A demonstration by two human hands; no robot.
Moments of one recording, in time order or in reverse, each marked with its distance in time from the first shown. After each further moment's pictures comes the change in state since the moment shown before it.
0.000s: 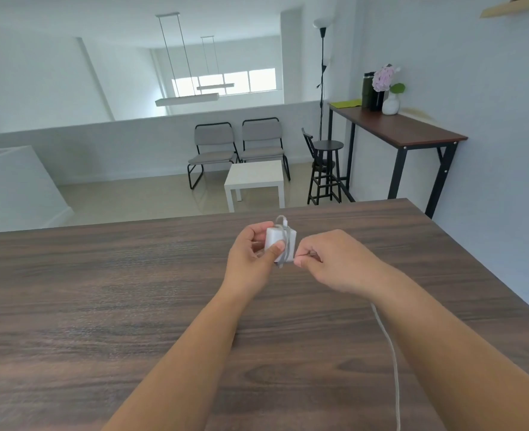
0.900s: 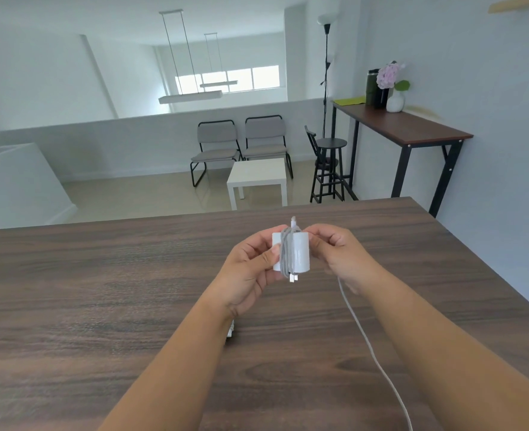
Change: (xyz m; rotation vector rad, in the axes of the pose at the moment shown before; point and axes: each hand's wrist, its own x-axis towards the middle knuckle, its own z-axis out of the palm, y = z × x) left_hand -0.017 0.016 -0.017 -0.561 -0.431 -0.147; right_hand 0.016 0.031 0.034 0.969 0.134 0.071
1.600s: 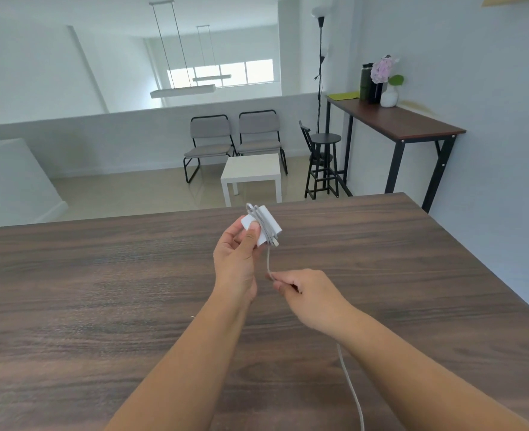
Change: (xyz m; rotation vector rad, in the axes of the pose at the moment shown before) left_hand 0.031 -0.022 0.006 -0.132 0.652 0.157; right_hand -0.031 0.023 0.045 -0.604 -0.082 -0.032
